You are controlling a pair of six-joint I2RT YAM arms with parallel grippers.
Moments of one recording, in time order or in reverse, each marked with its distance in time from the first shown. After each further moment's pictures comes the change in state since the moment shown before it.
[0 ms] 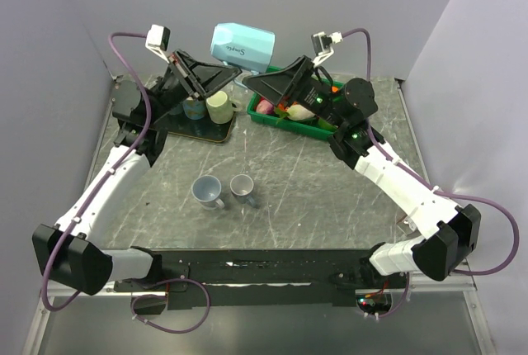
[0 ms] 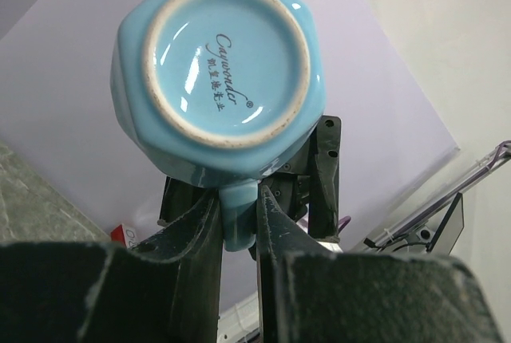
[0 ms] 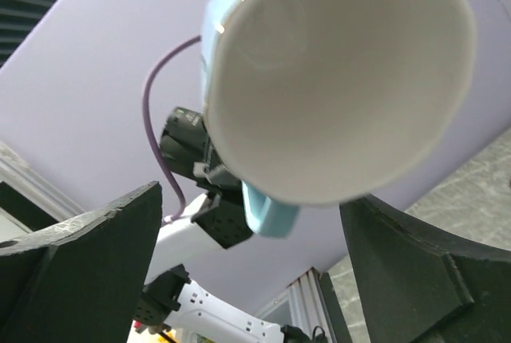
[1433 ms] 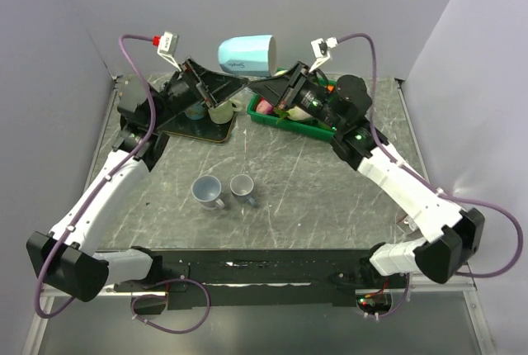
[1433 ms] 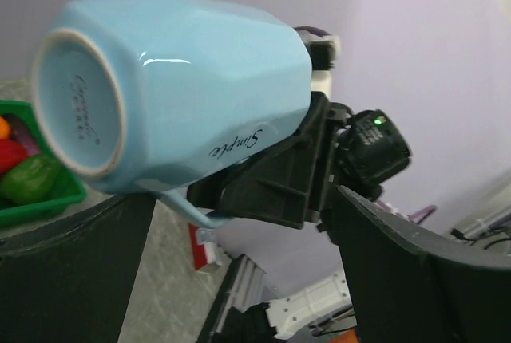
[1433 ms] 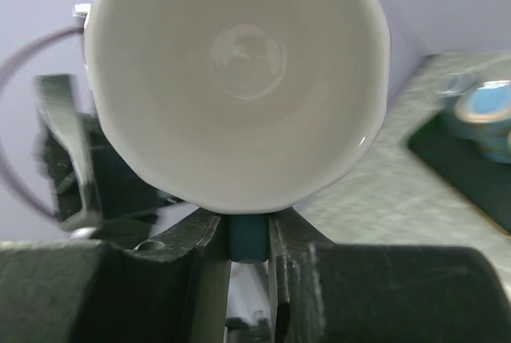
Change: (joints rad) left arm -0.050 -0.039 -0.004 -0.229 -0.053 0.302; right arm 0.000 -0.012 0.012 -0.239 0.133 -0.158
